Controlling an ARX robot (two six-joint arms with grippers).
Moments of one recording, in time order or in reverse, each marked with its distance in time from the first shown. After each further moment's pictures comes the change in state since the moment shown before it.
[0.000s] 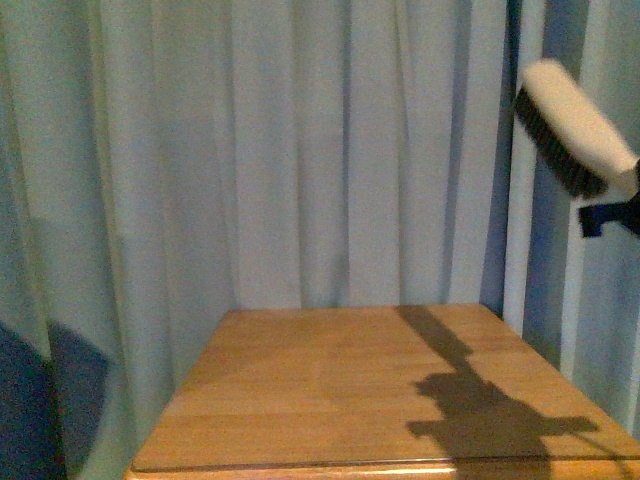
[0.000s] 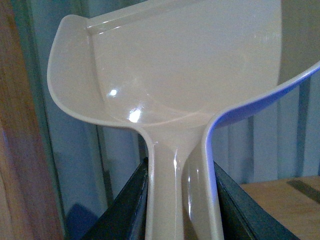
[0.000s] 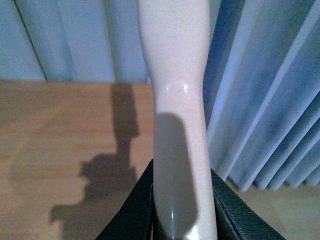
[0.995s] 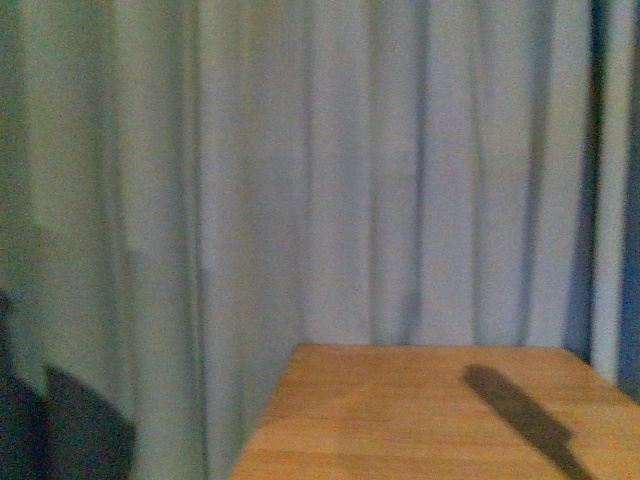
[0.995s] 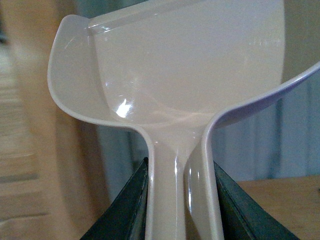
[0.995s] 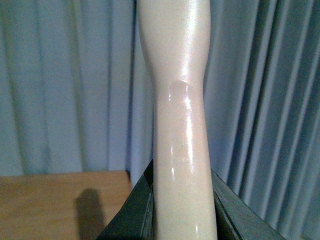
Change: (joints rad) left arm -0.001 -0.001 -0.002 0.000 0.029 0.006; right arm 0.031 -0.719 -0.347 0.026 0.200 -0.140
